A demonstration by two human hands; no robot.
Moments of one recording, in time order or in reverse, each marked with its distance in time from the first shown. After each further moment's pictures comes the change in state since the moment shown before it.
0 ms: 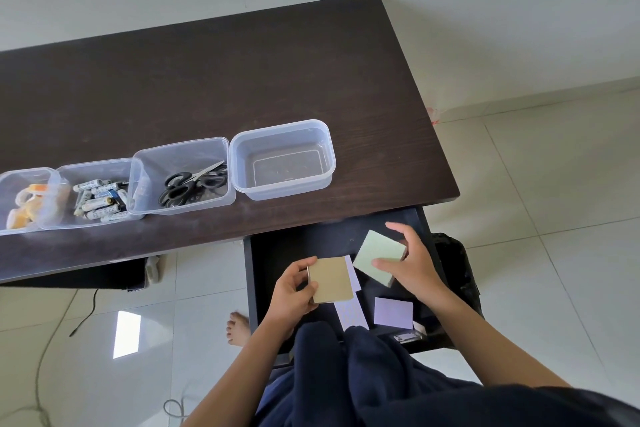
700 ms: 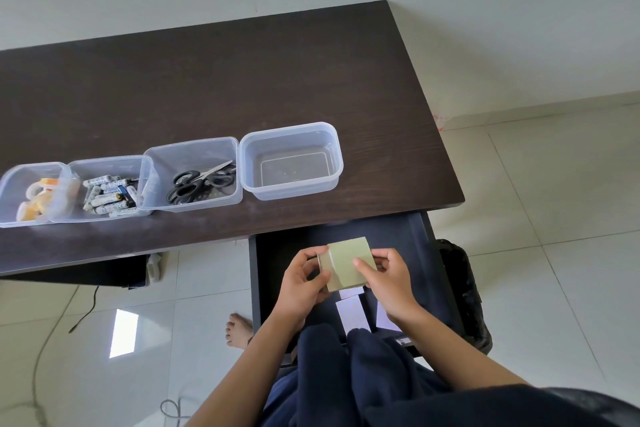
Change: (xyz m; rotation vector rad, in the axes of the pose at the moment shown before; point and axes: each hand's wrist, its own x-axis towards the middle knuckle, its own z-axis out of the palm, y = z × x) left_hand -0.006 0.022 0.009 -0.234 -0.057 0.106; right_hand -0.018 0.001 0.057 0.166 0.134 0.061
